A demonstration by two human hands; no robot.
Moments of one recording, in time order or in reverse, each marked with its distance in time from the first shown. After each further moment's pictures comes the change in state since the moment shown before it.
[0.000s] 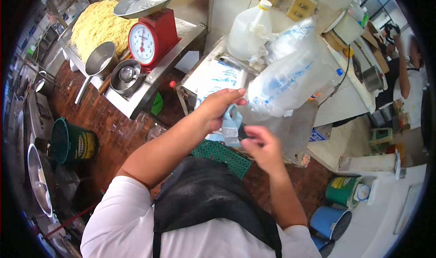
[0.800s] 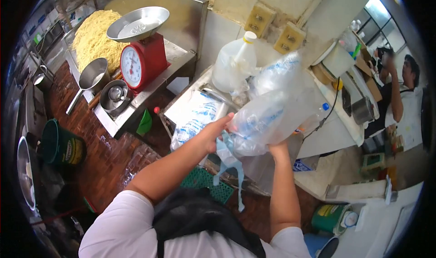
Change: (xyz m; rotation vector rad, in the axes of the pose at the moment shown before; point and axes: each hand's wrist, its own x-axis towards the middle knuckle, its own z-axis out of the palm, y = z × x) left_hand 0.096 -0.024 0.032 -0.316 0.024 -0.194; right_hand 0.129 0.117 -0.126 -0.326 -0.023 0.271
